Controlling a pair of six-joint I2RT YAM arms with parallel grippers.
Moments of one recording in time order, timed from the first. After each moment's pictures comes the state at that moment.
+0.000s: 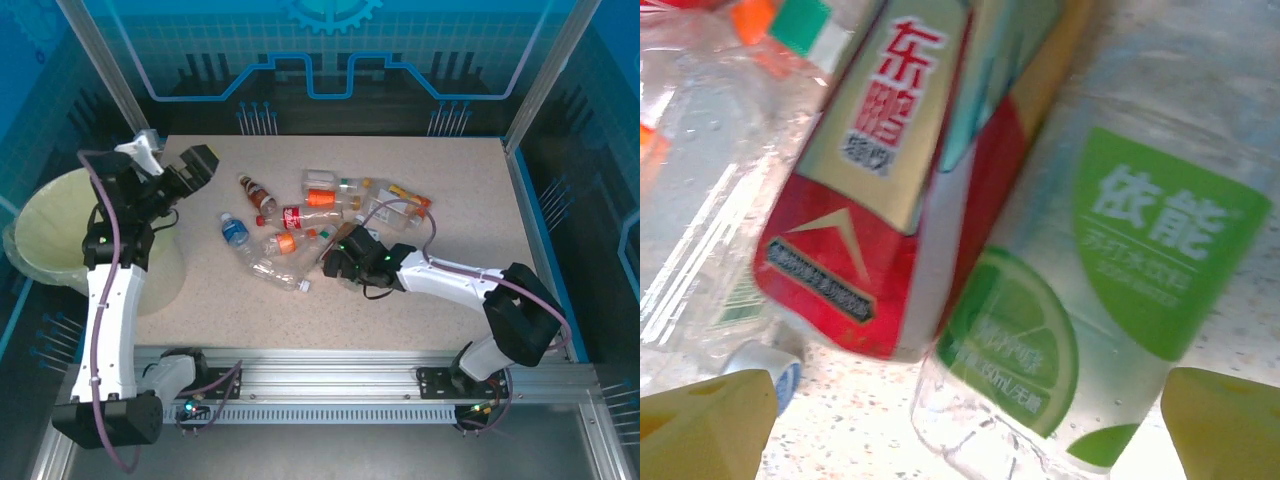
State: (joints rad) left arm 0.12 1.03 1.23 -0.47 0.48 -0.64; right arm 0.82 1.54 0.93 -0.43 0.17 0.91
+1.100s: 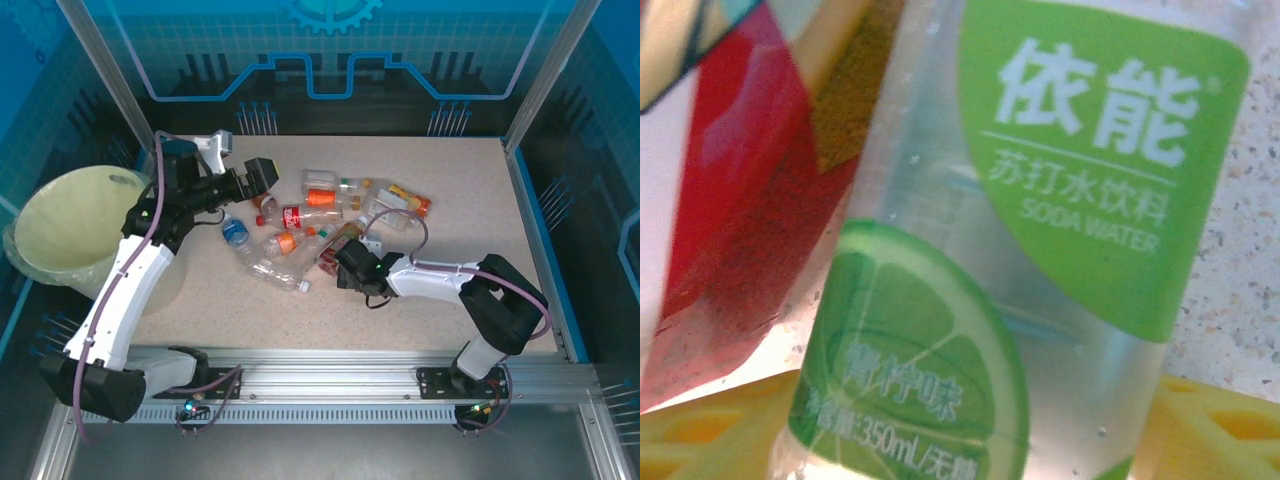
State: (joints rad) left arm -0.20 1.19 1.30 -0.53 0.47 -0.61; right arm 0.83 1.62 0.85 -0.39 0.31 0.89
